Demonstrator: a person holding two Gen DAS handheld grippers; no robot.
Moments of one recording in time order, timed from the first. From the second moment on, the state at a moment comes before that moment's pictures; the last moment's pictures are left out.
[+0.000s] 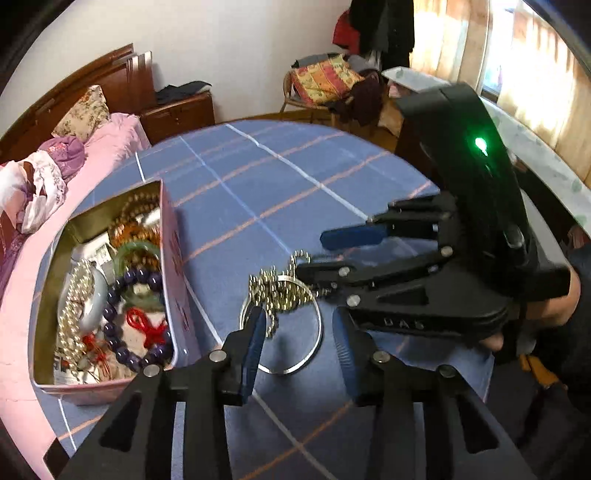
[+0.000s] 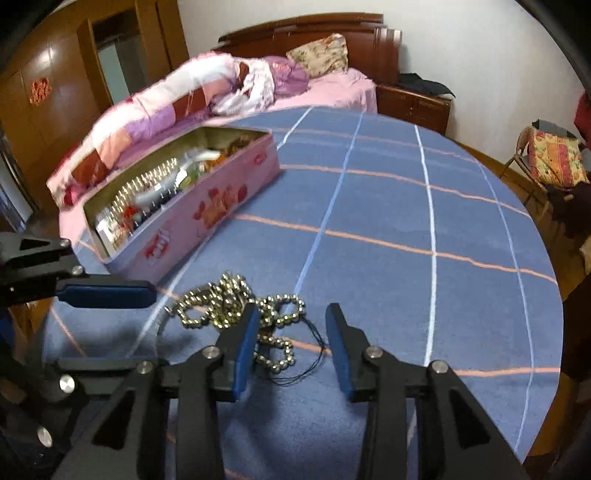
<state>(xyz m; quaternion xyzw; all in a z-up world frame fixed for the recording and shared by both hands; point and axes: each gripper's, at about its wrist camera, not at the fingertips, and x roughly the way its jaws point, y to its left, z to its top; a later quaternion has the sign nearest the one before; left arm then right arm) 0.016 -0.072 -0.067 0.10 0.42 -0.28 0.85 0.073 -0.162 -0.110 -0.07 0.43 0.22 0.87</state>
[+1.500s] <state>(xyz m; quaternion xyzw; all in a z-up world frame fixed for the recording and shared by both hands) -0.014 -0.074 0.016 0.12 0.32 -0.37 0.87 0.027 -0.161 -0.067 -0.07 0.29 0.35 0.89</state>
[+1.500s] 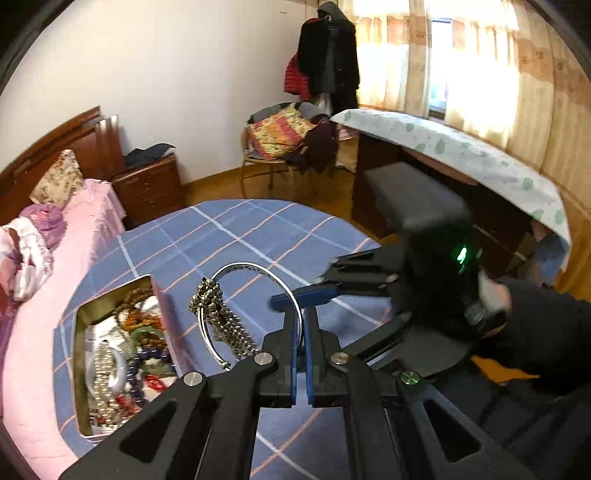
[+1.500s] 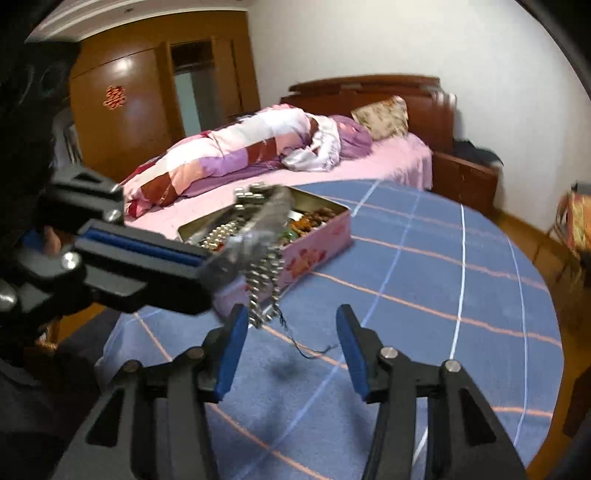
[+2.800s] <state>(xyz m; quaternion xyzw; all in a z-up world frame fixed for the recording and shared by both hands) 0.040 0.009 0.009 0.08 0.33 -0.17 0.93 0.064 -0.127 -0.009 -0.11 0.30 0.28 0.91</state>
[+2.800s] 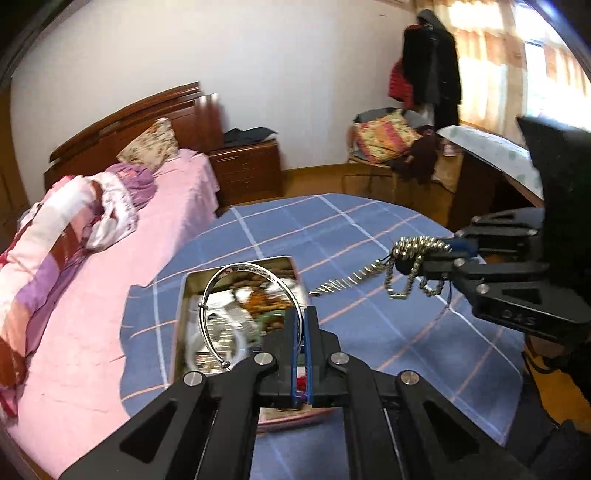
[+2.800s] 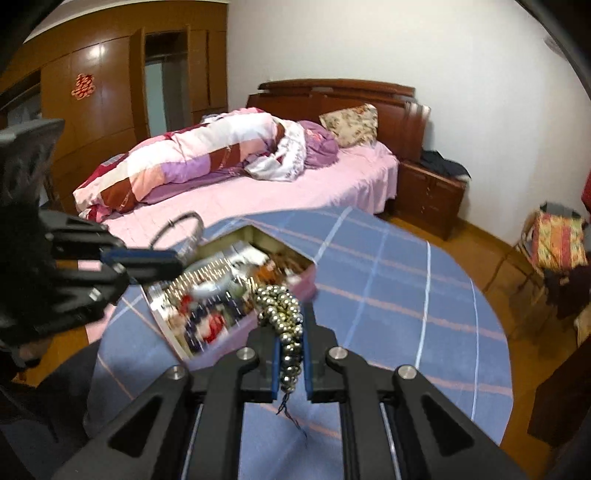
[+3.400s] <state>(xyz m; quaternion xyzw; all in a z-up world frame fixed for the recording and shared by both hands) 0.075 0.040 -0.030 0.04 0.37 -0.14 0.92 0.109 -0.045 -0.039 -0.14 0.34 0.30 0.88</state>
